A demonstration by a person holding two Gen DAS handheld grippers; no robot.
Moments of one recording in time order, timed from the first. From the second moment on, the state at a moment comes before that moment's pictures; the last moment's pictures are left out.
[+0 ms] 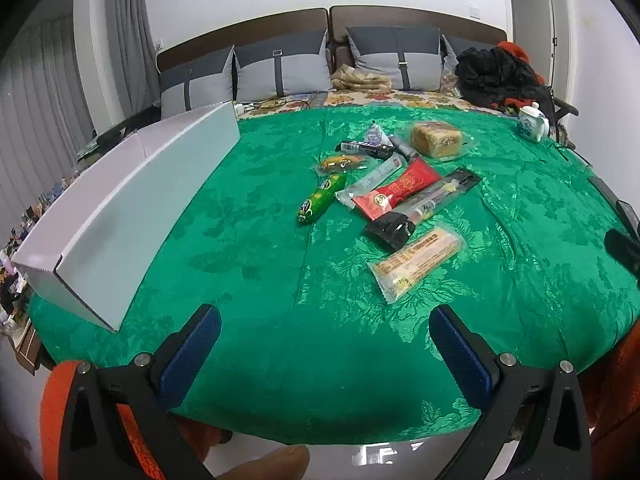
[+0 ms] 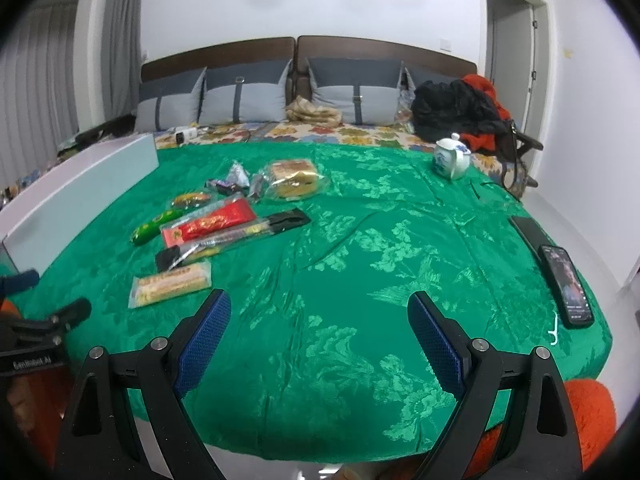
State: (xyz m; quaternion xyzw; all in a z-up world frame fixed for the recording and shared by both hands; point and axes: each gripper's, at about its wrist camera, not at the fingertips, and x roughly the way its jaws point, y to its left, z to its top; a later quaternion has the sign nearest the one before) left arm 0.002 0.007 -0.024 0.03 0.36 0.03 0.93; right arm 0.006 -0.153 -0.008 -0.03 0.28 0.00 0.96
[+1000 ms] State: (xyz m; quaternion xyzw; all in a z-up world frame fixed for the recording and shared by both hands) left arm -0.005 0.004 -0.021 0.04 0.36 0.02 0.93; right arm 0.003 -0.142 -0.008 -0.05 0.27 0.03 0.96
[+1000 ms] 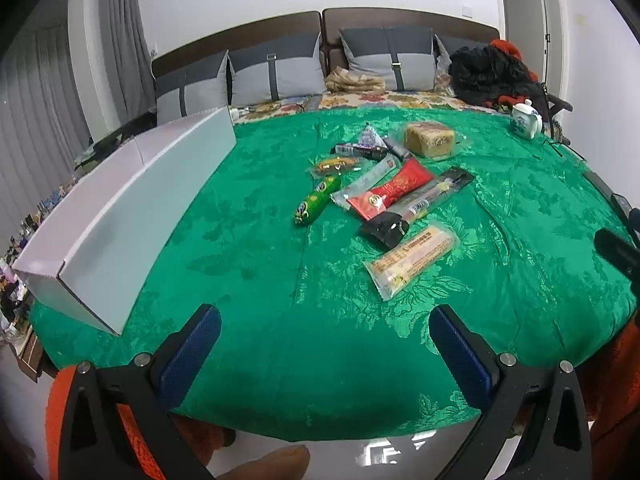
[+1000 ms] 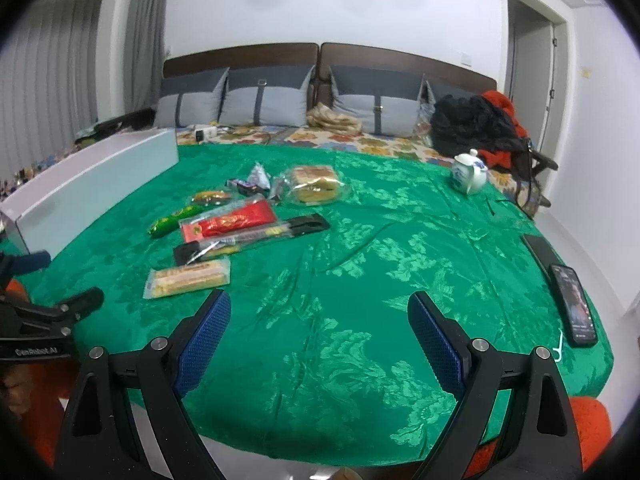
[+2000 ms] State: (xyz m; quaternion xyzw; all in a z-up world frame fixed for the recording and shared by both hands) left arm -0.002 0.018 -0.020 0.02 0.36 0.03 0.93; right arm 0.007 -0.129 -0.018 -0.07 0.29 0.05 0.95
